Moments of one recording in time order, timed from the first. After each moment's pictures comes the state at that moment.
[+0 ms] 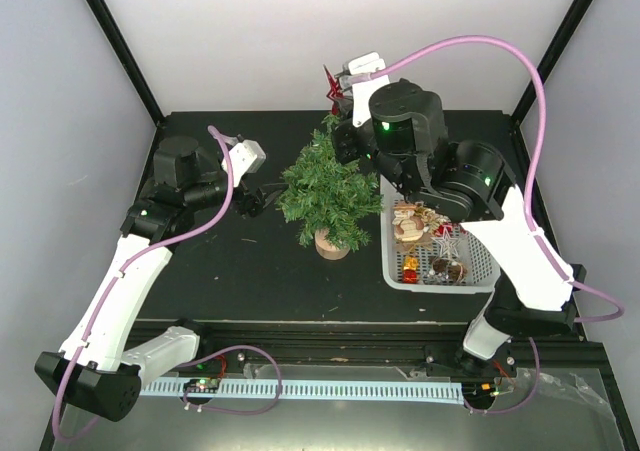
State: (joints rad) left arm -0.27 1.03 1.17 -0.51 0.64 0.31; right arm 1.06 1.64 2.40 -1.03 0.57 0.13
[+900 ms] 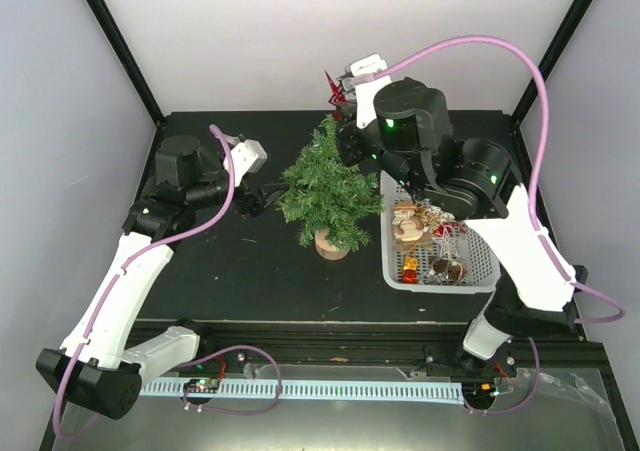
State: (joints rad) left arm -0.27 1.05 1.17 -0.51 0.66 0.31; right arm 1.04 1.66 2.45 -1.10 0.50 0.13
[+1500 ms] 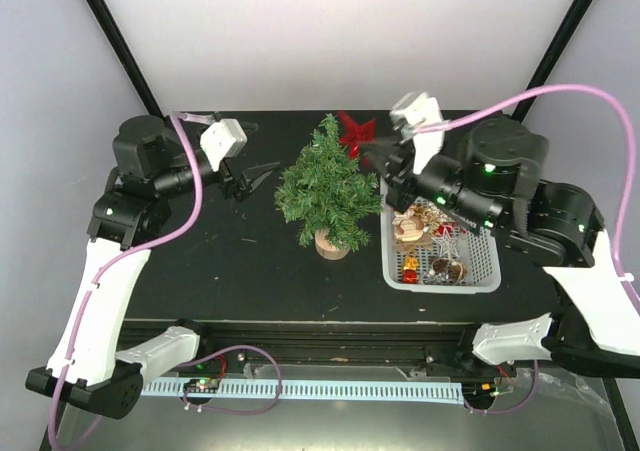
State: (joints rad) left arm -0.26 1.05 1.43 -0.59 0.68 0.35; right arm 1.04 1.26 2.03 -0.93 0.20 0.06
